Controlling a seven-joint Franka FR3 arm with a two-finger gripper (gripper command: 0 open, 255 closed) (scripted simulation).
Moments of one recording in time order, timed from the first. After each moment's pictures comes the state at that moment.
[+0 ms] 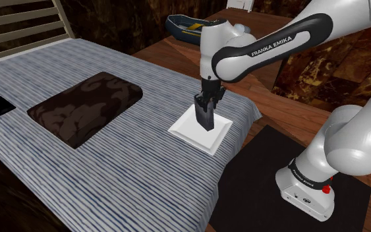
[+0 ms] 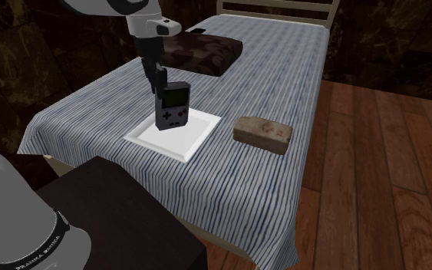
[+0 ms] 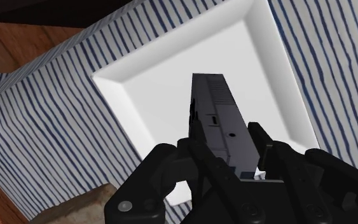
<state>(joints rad) 0.19 -0.18 0.09 -2.40 -0.05 2.14 0.57</state>
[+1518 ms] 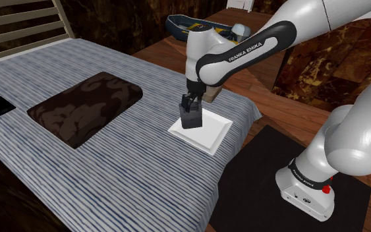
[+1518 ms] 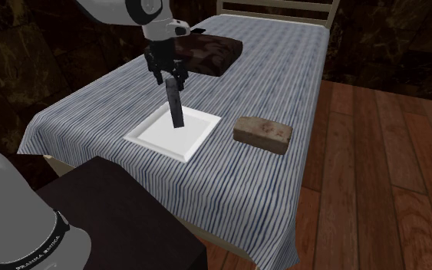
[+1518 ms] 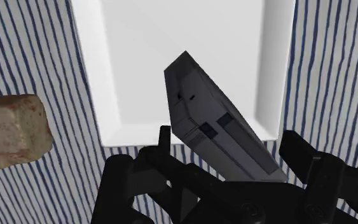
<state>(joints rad) 0.21 0.01 0.08 -2.28 -0.06 2.30 0.18</state>
